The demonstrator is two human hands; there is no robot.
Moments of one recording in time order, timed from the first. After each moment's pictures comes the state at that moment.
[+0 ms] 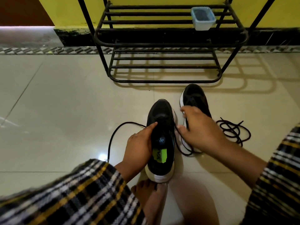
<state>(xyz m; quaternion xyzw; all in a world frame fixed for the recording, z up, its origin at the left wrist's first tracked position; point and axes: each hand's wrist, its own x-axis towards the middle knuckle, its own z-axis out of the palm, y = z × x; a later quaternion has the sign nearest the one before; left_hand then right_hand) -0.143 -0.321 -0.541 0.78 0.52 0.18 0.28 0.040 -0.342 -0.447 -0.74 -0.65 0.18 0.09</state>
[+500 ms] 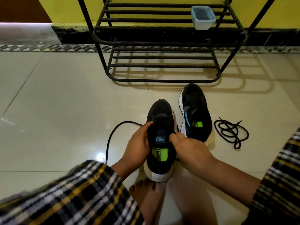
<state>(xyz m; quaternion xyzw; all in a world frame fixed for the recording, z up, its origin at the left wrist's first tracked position) -0.142 -0.319 -0.541 0.71 0.52 0.22 0.42 0.023 -0.374 -0.500 -0.65 -0.76 0.05 -0.05</state>
